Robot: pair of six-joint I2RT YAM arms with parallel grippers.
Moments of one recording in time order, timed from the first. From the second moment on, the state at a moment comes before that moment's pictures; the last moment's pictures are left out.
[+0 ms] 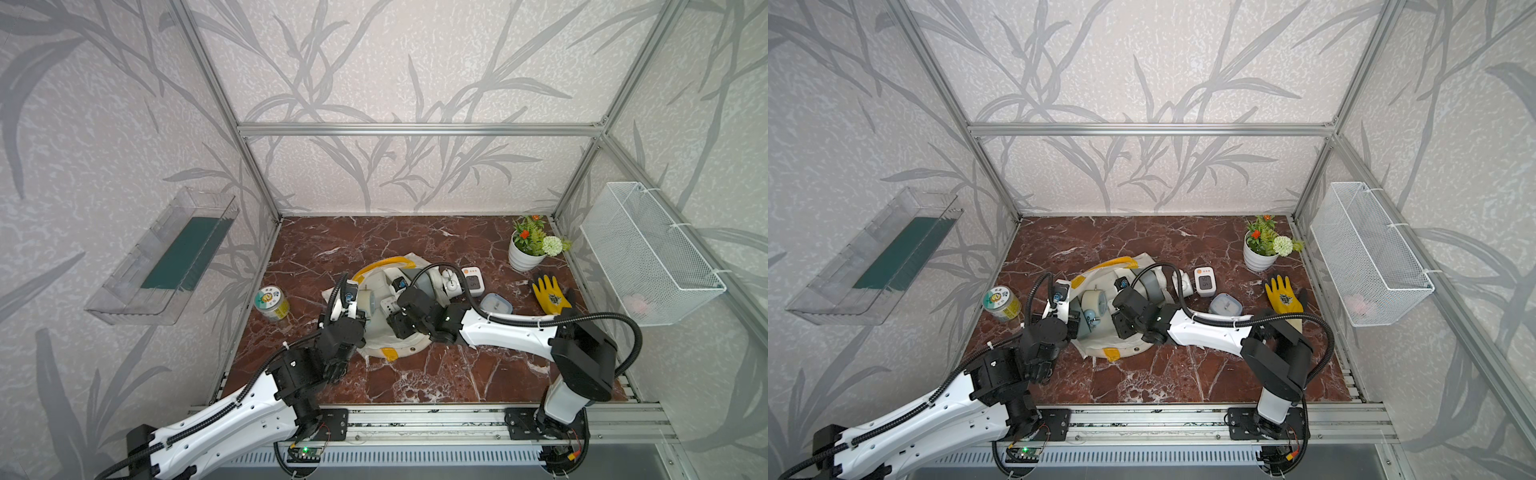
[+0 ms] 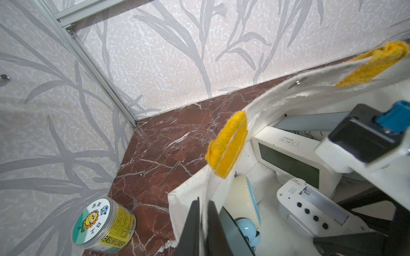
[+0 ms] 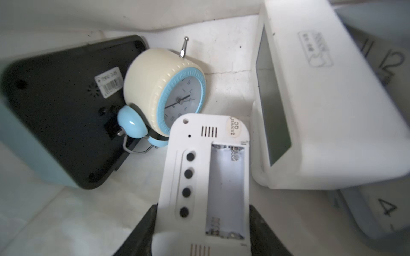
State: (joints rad) left arm -0.95 0.68 0.60 -0.38 -0.94 -0.12; right arm 1.03 1.69 1.09 -0.18 0.13 0.46
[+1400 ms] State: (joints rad) left arm -0.95 0.73 0.59 -0.32 -1.06 -0.09; right arm 0.94 1.12 0.91 -0.23 0.09 0.34
